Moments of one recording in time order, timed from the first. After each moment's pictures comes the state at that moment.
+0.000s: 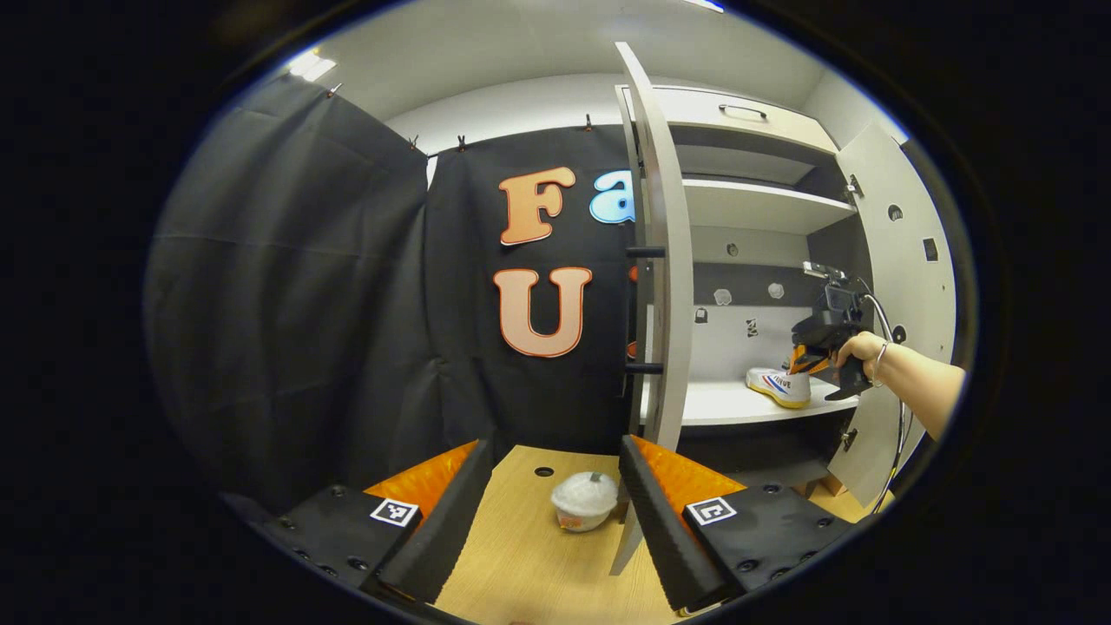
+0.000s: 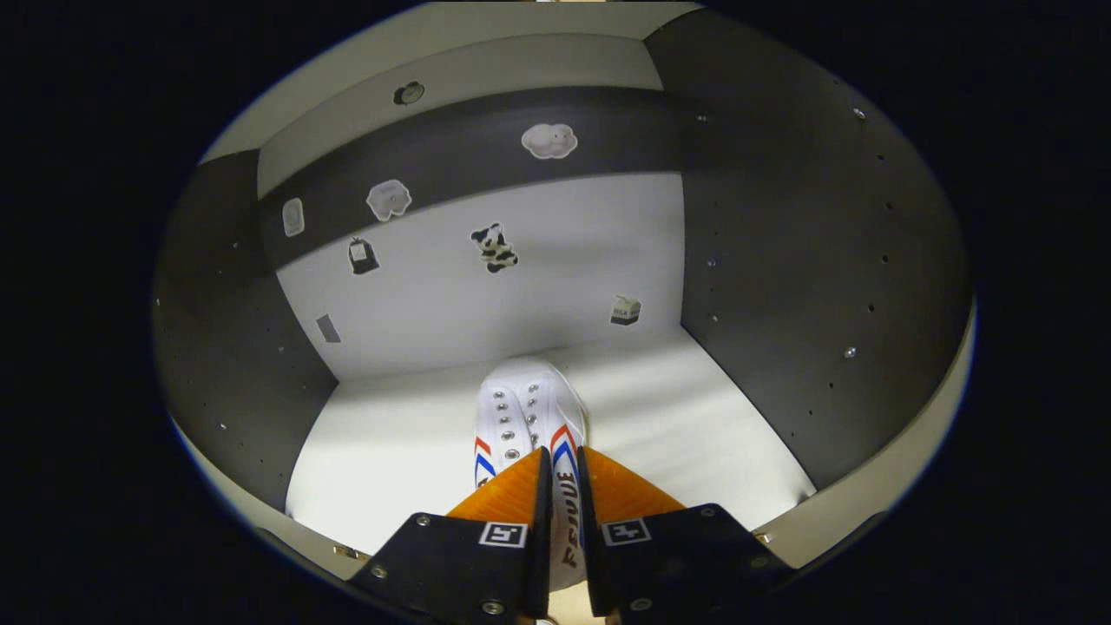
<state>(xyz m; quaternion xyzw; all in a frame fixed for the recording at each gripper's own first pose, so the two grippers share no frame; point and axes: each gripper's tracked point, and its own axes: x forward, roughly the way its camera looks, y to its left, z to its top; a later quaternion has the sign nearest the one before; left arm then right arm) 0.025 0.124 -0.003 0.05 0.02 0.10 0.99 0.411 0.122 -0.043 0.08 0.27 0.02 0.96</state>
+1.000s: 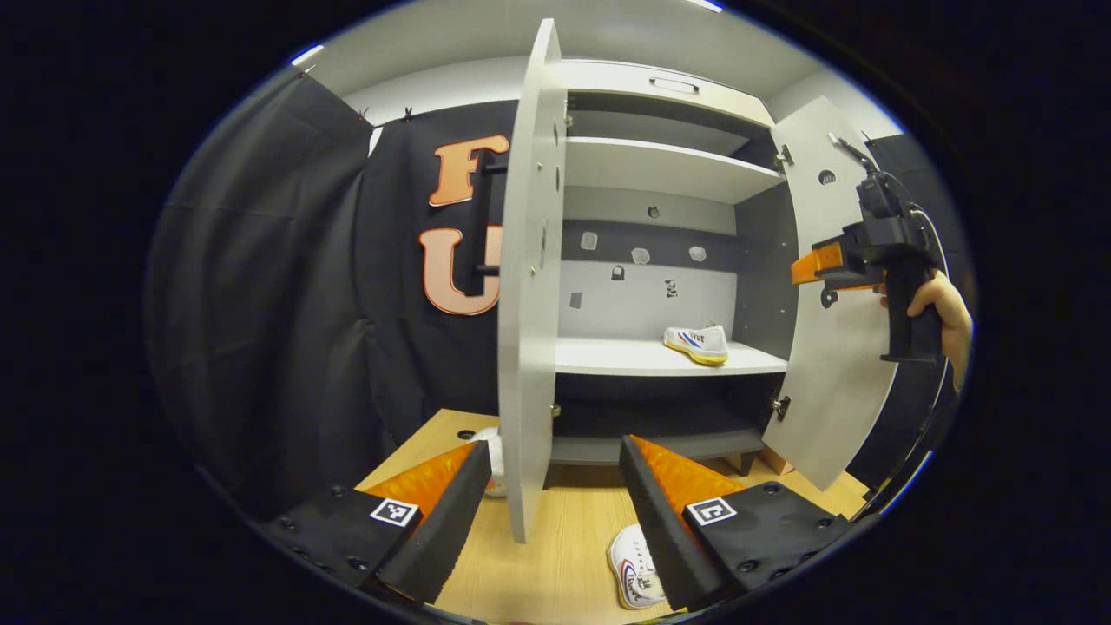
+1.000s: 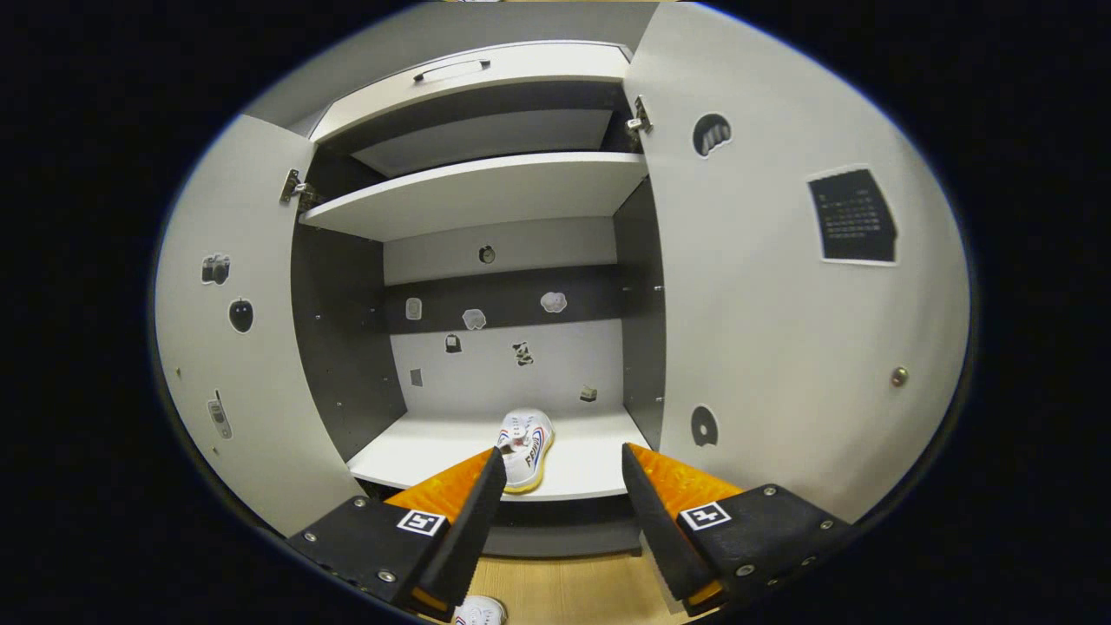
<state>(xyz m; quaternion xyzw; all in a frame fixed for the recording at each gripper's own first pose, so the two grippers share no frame) 0.023 0.012 -0.104 0.02 0.08 -0.01 1.00 0.180 0.047 0.071 0.03 0.06 0.04 1.00</state>
